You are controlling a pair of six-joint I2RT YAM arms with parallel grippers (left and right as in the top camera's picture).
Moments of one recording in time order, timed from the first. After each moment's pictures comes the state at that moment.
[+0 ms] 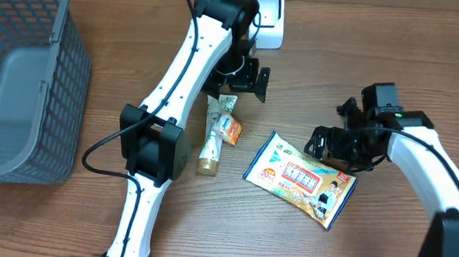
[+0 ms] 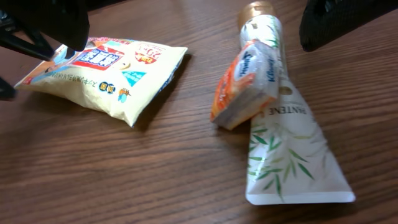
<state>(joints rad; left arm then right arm) -0.37 2.40 2.46 -1.69 0.25 -0.28 0.12 1.68 1.06 -0.85 -0.41 0.15</state>
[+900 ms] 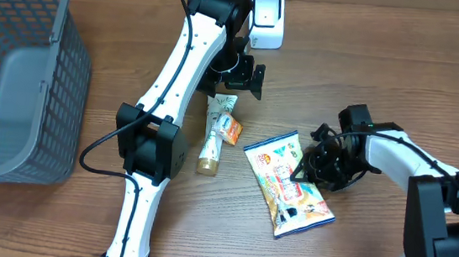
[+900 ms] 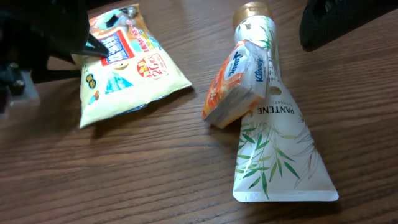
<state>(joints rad) -0.36 2.40 2.46 -1.69 0.25 -0.28 0.19 1.80 0.92 -0.77 -0.61 0.12</state>
